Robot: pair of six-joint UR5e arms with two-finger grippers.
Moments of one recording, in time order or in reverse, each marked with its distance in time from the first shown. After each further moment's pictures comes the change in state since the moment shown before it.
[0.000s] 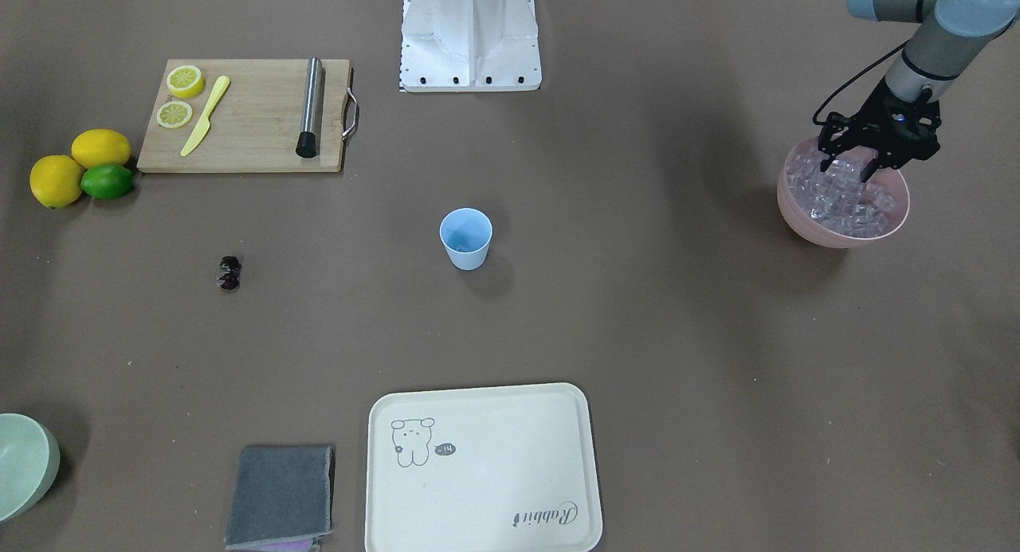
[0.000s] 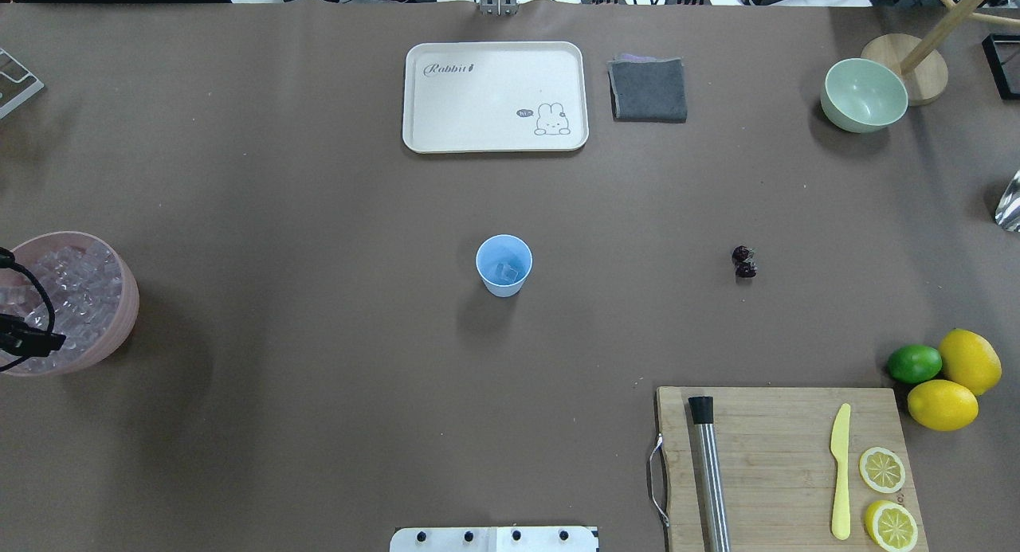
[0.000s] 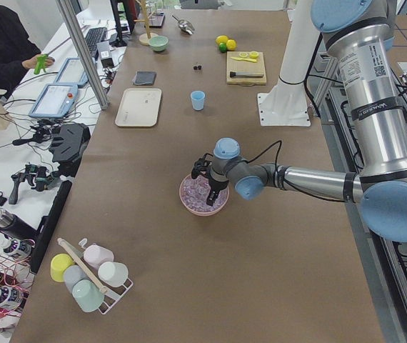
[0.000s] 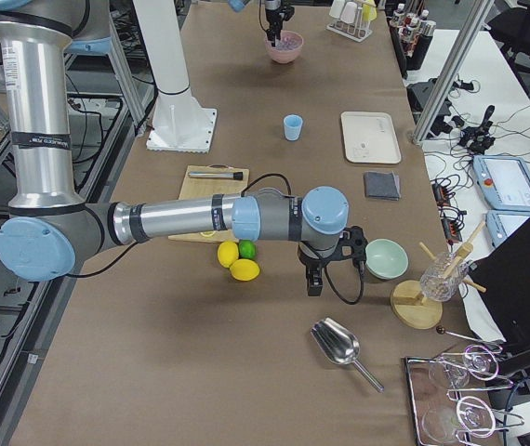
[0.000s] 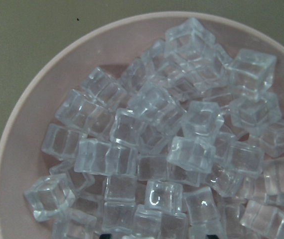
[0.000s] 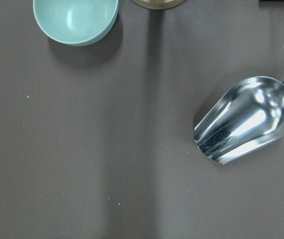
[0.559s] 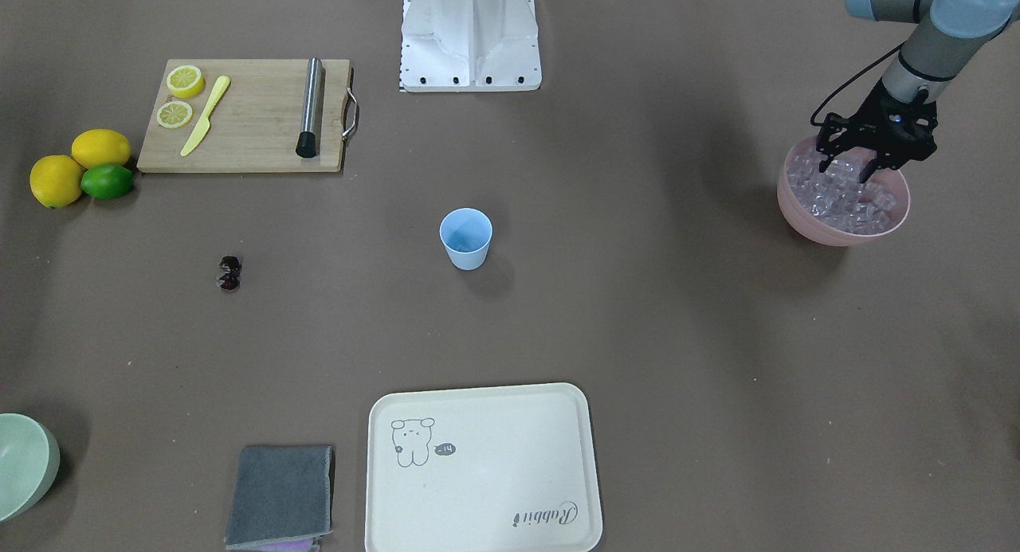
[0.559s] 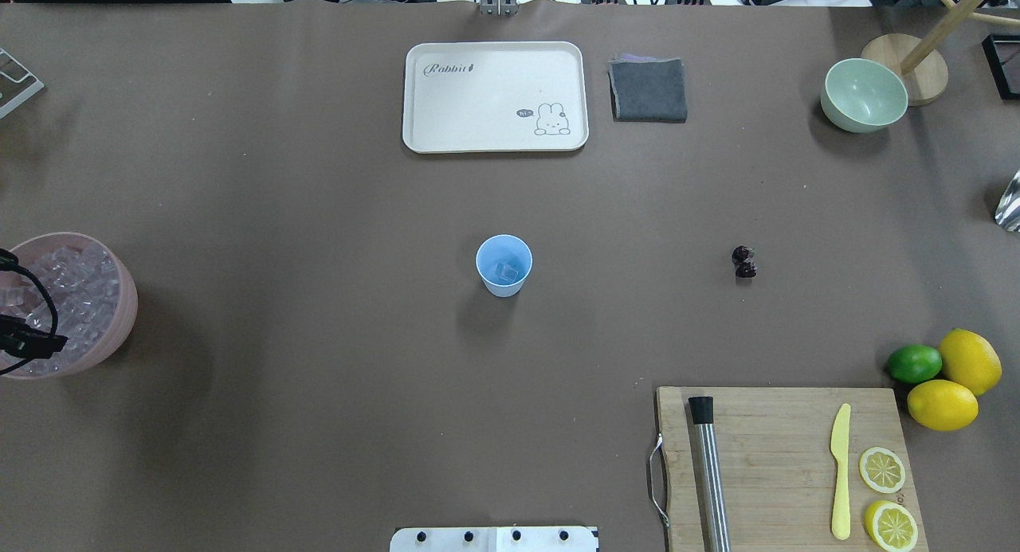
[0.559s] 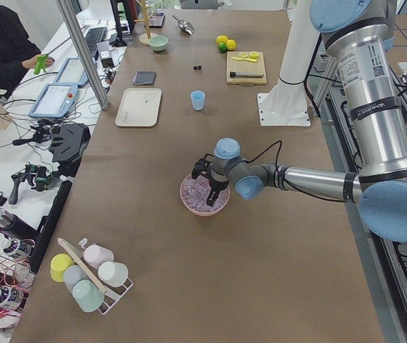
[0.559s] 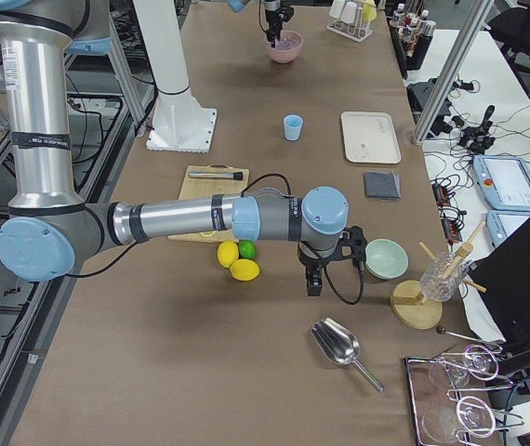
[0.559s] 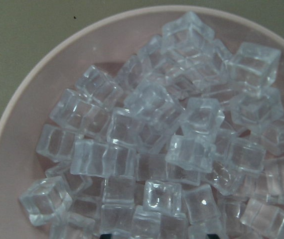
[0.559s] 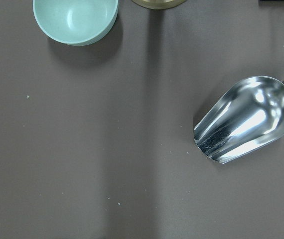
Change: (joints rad) left arm 0.010 0.000 0.002 0.001 0.010 0.001; right arm 0.000 -0.001 0.002 0.000 0.000 0.000
